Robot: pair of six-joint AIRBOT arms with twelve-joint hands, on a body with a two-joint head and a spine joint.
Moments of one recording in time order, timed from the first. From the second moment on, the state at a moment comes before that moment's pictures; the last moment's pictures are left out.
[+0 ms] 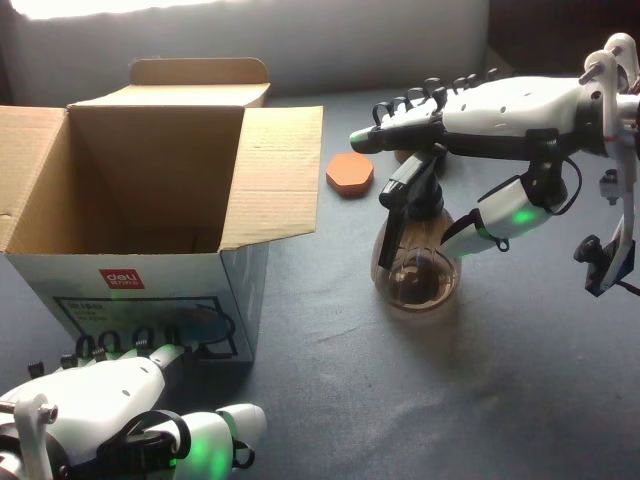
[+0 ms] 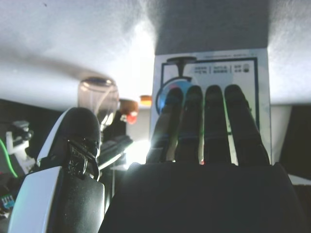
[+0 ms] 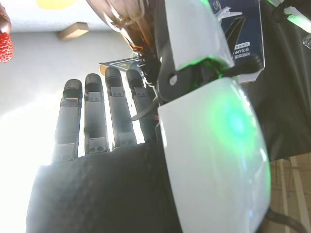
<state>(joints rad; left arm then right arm) 0.75 -0.80 0.35 -1.64 -1.01 1.98 -0.26 -1.14 1.26 -1.21 0.19 0.47</state>
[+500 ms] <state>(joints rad) 0.75 -0.80 0.34 -1.64 -1.02 1.97 -0.25 -1.14 1.26 -1.21 0.19 0.47</state>
